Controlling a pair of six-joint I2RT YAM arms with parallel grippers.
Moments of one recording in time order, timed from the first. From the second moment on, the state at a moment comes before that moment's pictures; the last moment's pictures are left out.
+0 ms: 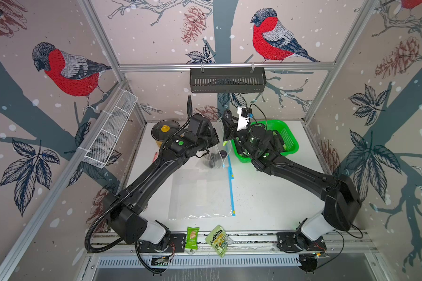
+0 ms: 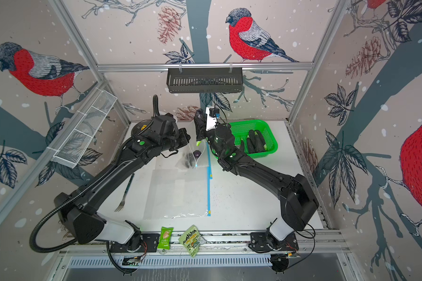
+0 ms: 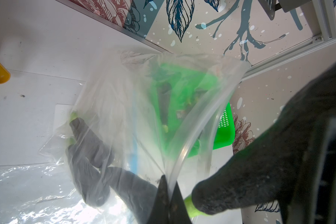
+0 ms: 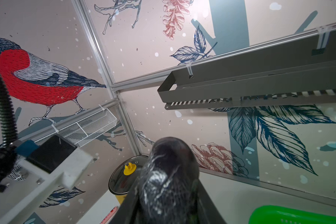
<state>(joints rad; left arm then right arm) -0.59 1.46 1.50 -0.65 0.00 -0.82 0.78 1.61 1.23 0.52 0.16 0.23</state>
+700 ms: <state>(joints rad) -0.59 1.44 1.51 -0.65 0.00 -0.82 0.80 1.64 1.20 0.56 0.16 0.21</state>
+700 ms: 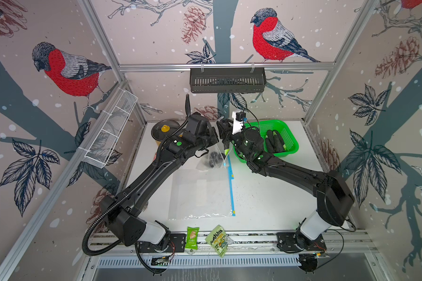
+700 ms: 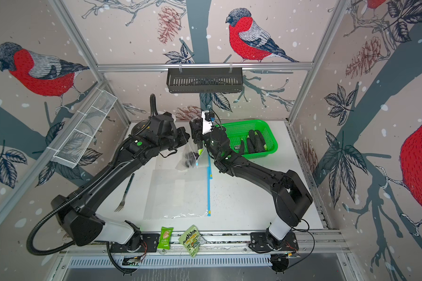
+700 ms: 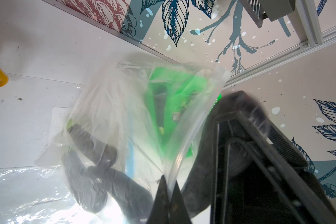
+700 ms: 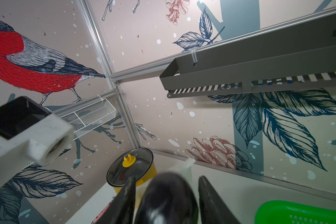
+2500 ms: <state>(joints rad) -0.54 1.40 1.54 -0.27 -0.02 -1.31 0.69 1.19 0.89 0.34 -0.29 0.03</state>
